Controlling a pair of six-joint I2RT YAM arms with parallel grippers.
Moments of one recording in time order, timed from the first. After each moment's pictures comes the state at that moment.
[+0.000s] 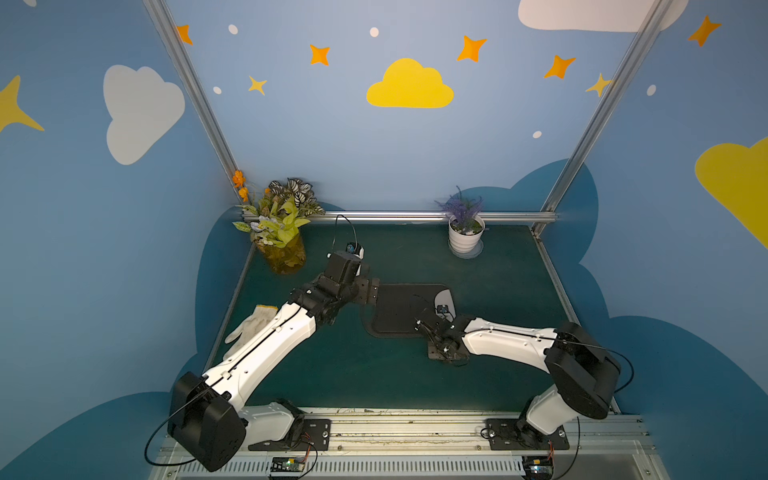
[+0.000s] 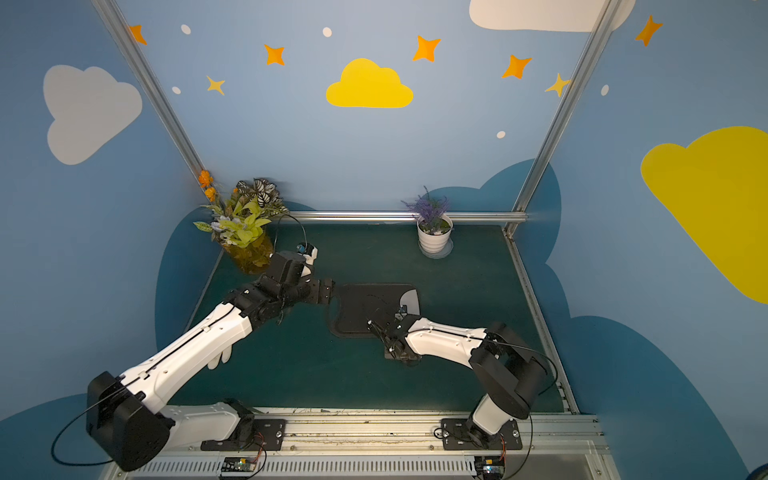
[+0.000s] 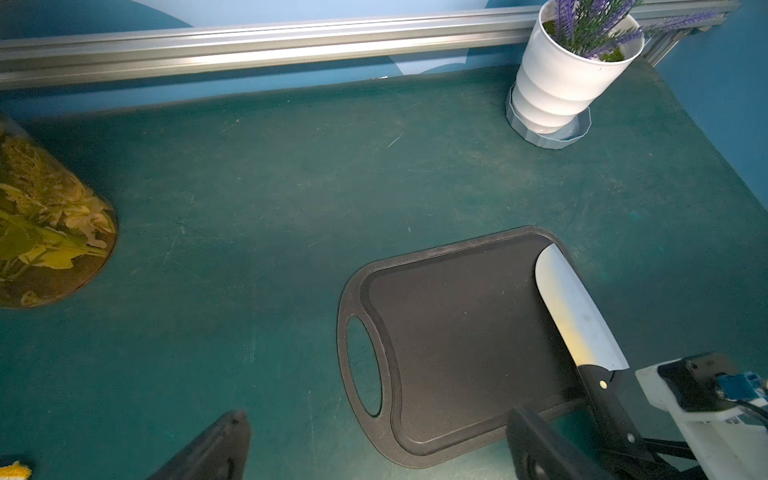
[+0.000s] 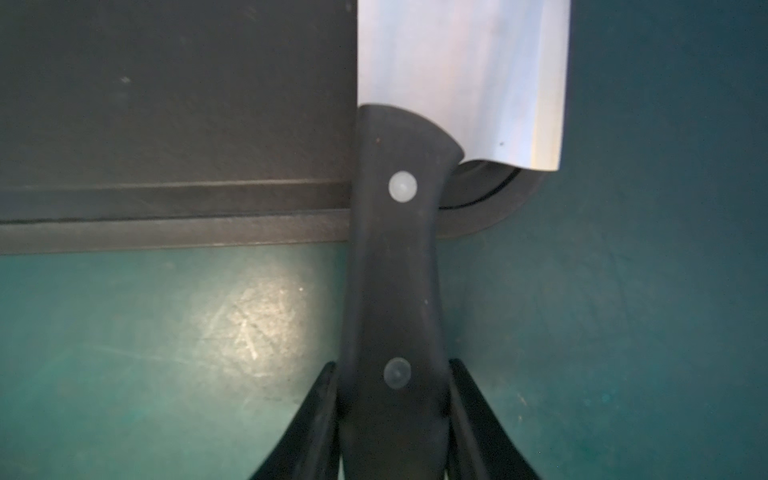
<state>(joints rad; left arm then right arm) -0.52 1.28 1.09 -0.54 -0.15 -0.26 0.96 1.61 0.91 -0.70 0.31 0.87</state>
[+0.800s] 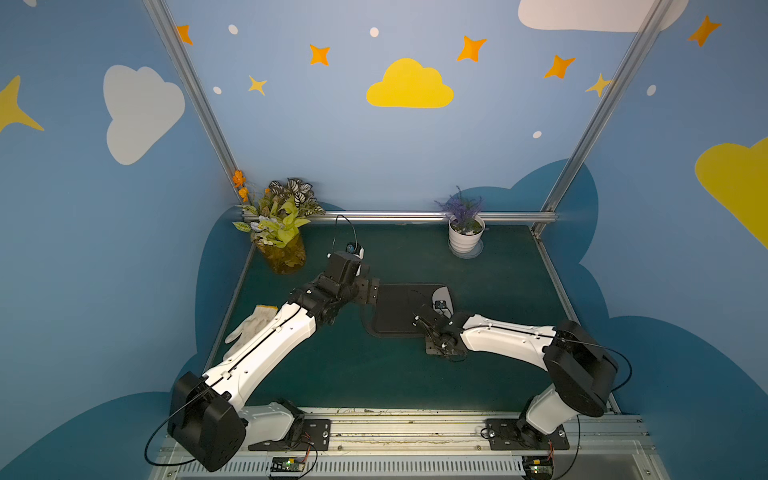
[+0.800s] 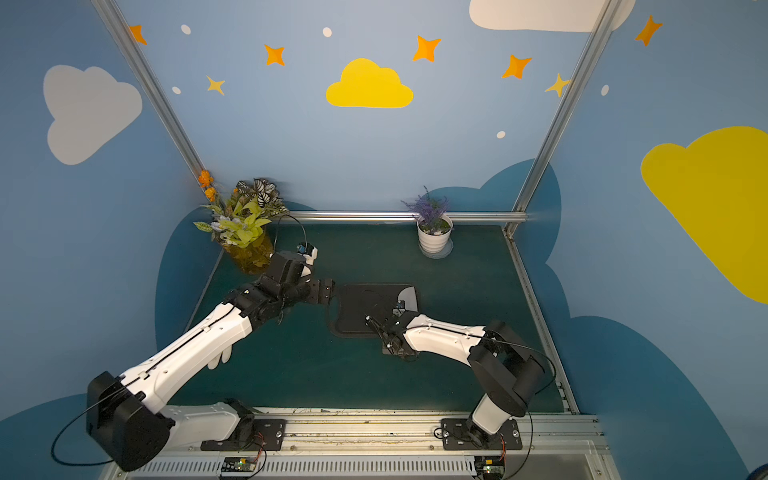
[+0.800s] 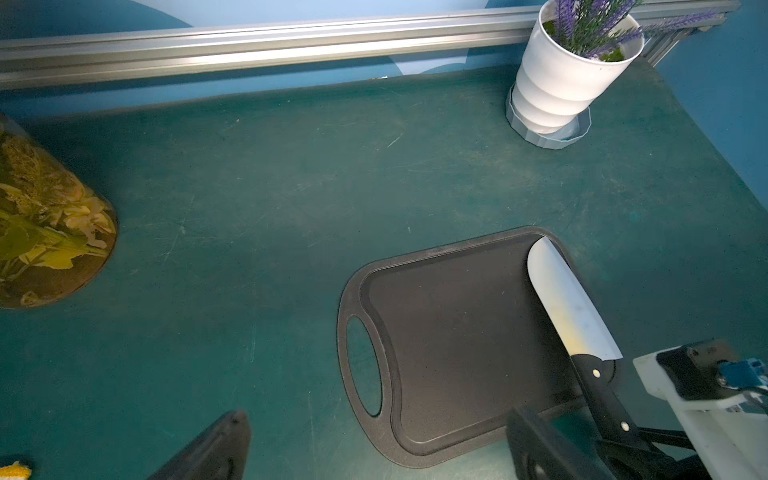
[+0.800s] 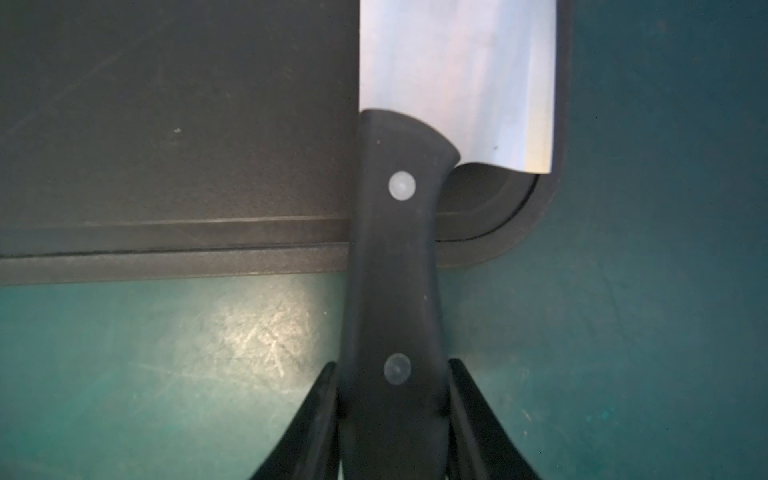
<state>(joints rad) -0.52 1.28 1.09 -0.54 -0.15 -0.26 0.94 1.62 0.94 -0.69 0.31 0.86</state>
